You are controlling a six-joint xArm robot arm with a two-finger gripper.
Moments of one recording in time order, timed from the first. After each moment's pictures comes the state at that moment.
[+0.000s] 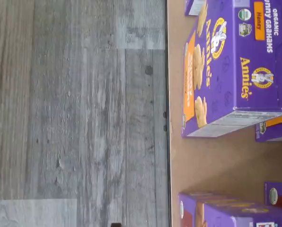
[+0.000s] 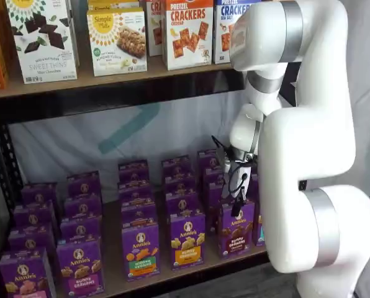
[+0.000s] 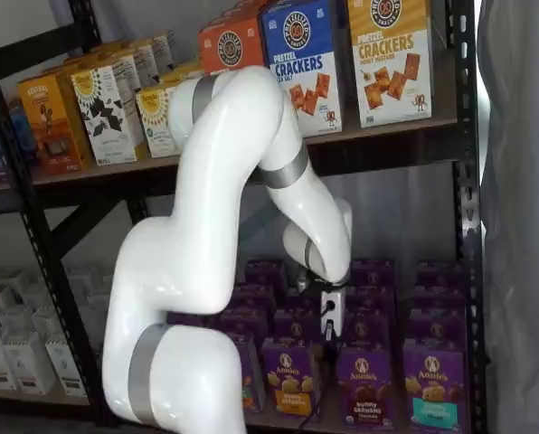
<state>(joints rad) -0.13 0.64 -1.06 0.44 0.41 -2.09</state>
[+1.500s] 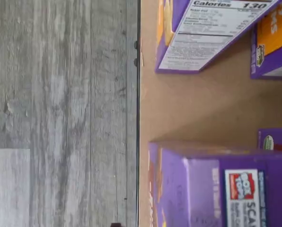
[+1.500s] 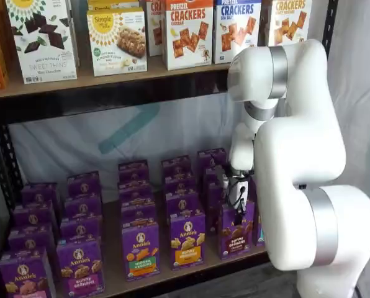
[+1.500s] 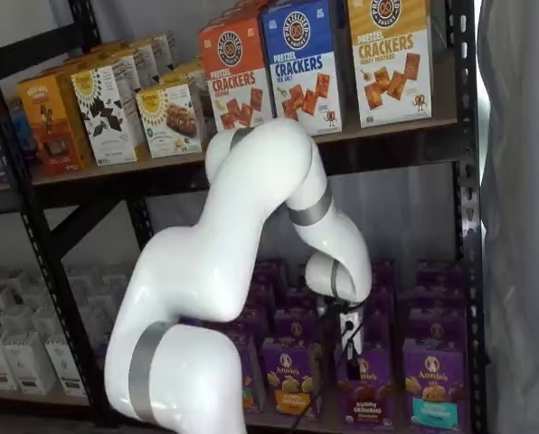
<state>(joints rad) -0.17 0.98 -1.39 0.11 0.36 -1.84</state>
